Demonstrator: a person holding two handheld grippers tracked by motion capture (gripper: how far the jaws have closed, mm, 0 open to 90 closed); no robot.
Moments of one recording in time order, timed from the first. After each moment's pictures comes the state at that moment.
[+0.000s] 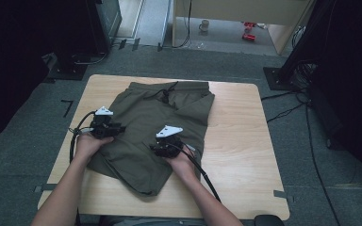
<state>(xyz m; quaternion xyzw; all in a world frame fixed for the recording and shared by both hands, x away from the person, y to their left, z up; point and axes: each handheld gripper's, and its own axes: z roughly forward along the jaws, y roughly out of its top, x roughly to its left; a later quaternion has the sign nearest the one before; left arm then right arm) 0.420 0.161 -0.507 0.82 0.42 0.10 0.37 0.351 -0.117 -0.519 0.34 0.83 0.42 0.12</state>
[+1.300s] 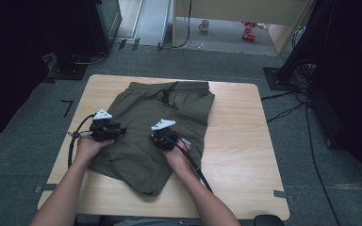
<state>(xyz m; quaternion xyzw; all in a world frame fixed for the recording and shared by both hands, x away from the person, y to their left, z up) 0.413 0.163 -0.513 0.81 0.42 0.12 0.40 0.372 -0.102 -0.514 0.37 0.83 0.38 0.13</state>
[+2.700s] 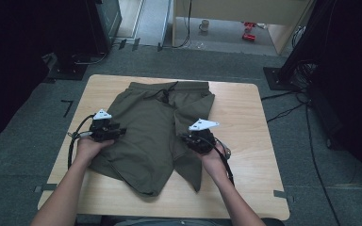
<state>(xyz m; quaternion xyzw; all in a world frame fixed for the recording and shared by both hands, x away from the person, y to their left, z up) 0.412 0.163 -0.513 0.80 0.42 0.12 0.40 0.329 -0.215 -0.458 0.39 0.81 0.41 0.14</state>
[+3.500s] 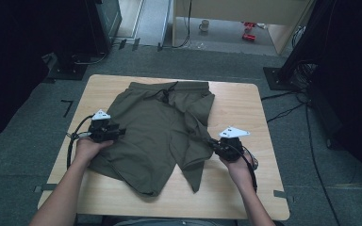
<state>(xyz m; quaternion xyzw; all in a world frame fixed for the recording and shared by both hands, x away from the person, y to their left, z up) 0.410 0.166 -0.513 0.80 0.43 0.11 0.40 0.301 -0.299 -0.469 0.44 0.79 0.39 0.17</state>
